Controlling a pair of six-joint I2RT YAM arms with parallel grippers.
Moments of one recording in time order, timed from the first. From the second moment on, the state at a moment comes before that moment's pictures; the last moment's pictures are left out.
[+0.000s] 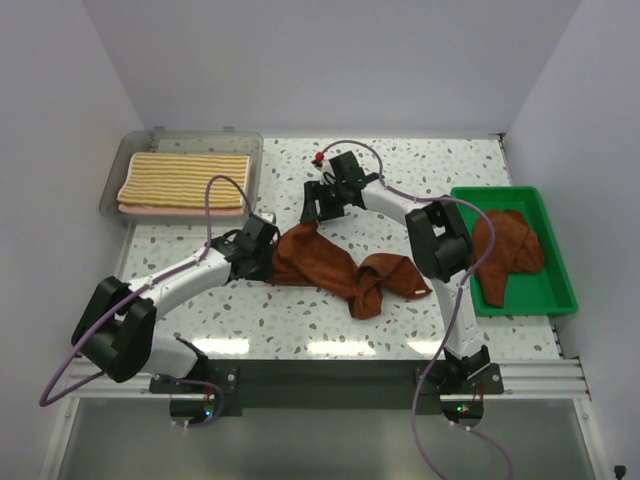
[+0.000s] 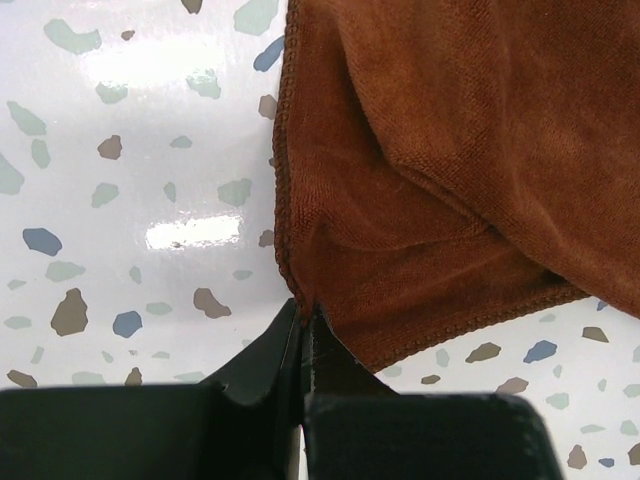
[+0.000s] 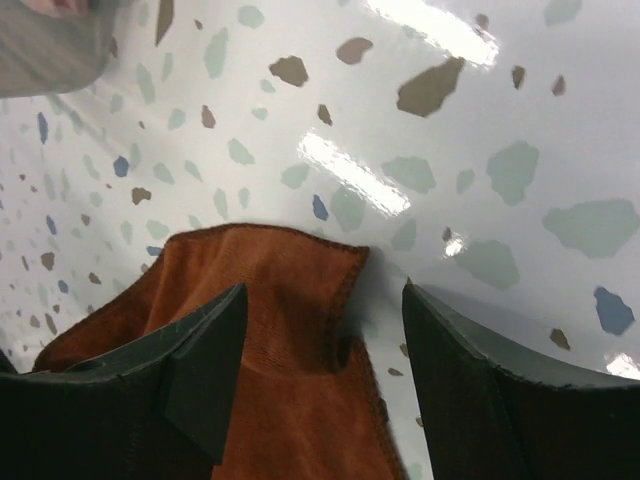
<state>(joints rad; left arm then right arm) -0.57 1.39 0.80 -0.48 -0.18 -0.47 0.52 2.24 1.69 -0.34 -0.41 0.32</state>
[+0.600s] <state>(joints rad) -0.57 1.32 0.74 -0.49 -0.21 -0.47 0.53 2.35 1.83 -0.45 -0.53 0.36</state>
